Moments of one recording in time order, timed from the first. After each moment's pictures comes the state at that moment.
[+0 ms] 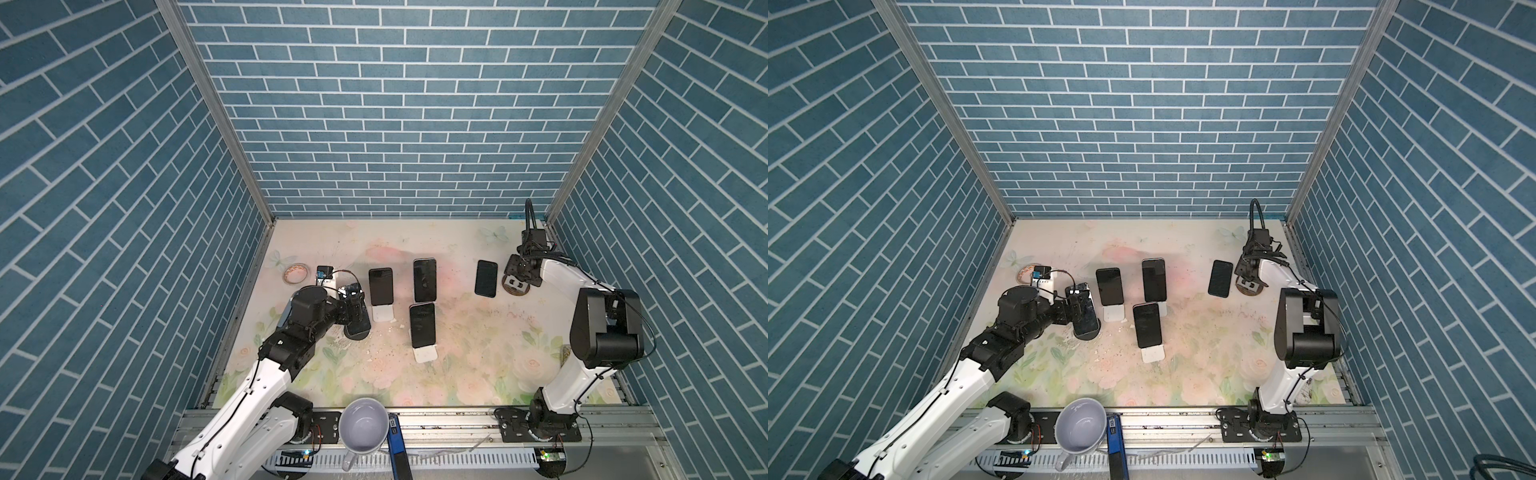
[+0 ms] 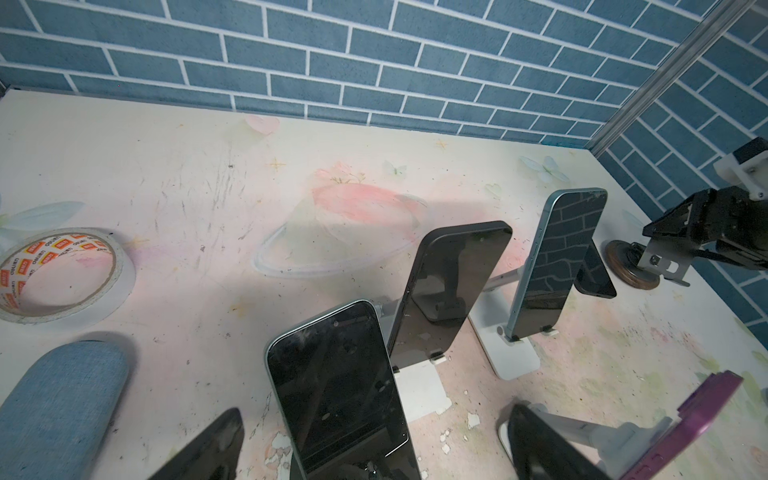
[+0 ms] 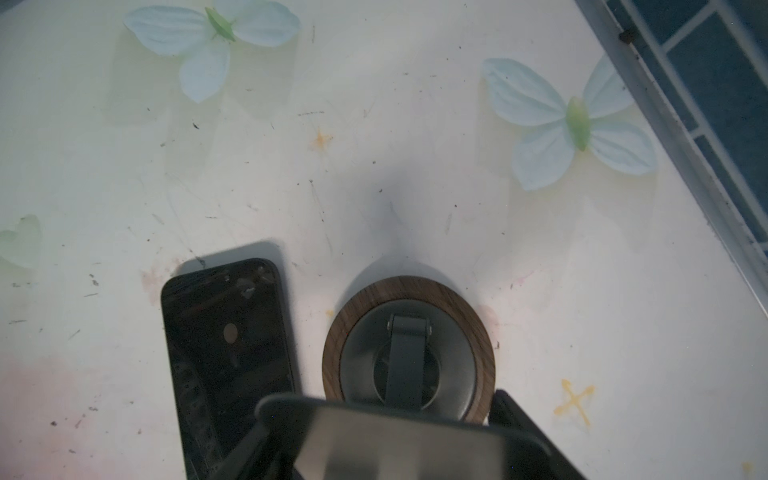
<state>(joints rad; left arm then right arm) -0.40 0.79 0.58 -0.27 0.00 -0.30 0.04 1.76 1.20 -0.48 0.17 0.39</state>
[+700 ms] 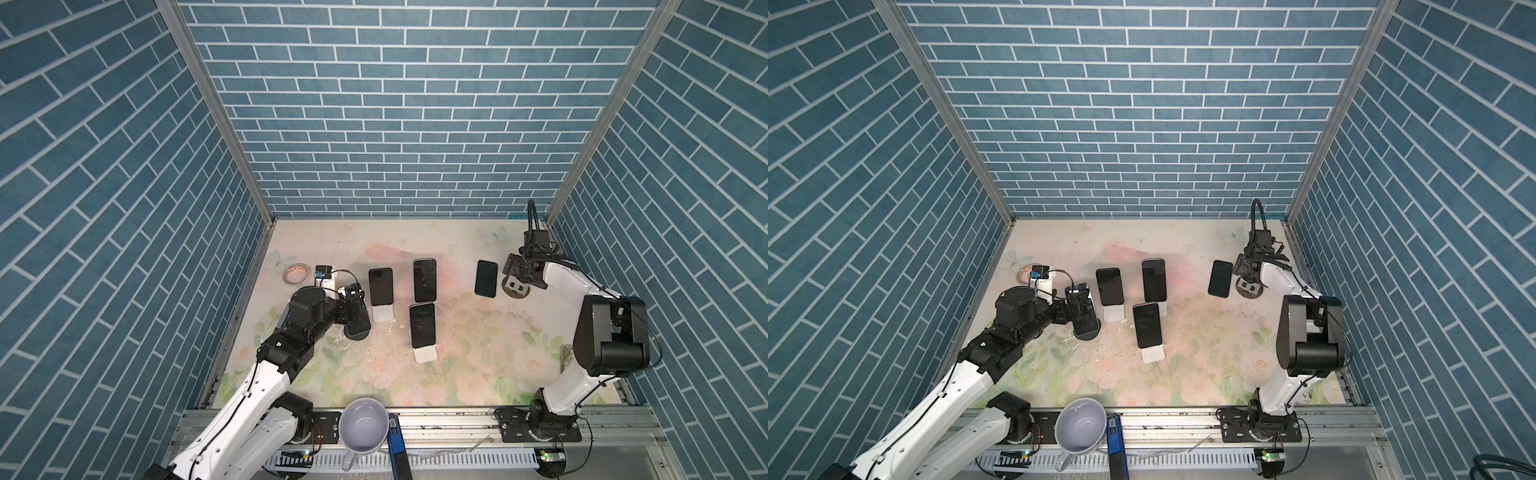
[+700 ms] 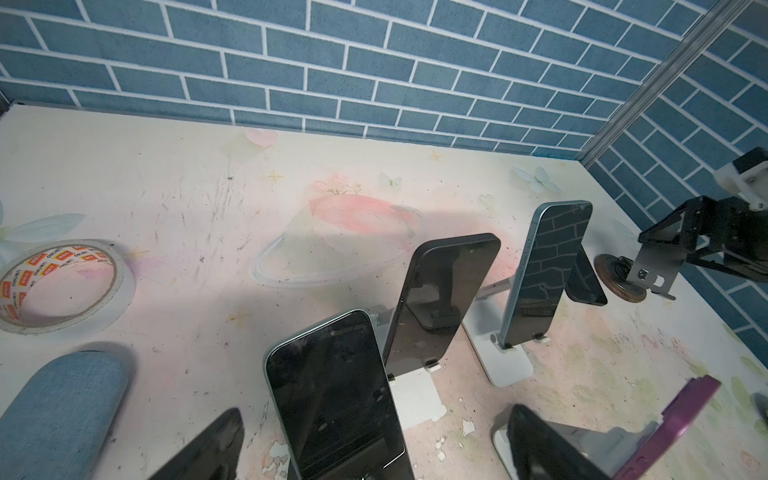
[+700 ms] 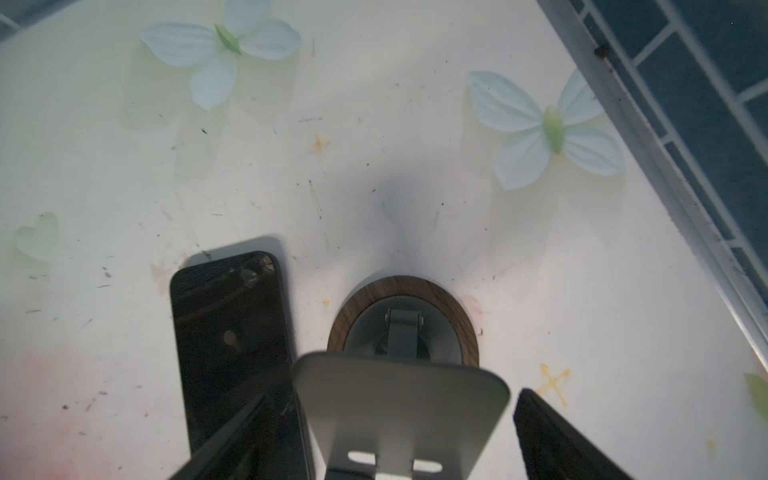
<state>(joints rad) -0.40 0.78 0.58 -0.26 0.00 -0.30 0.05 1.67 1.16 -0.48 0.18 0.39</state>
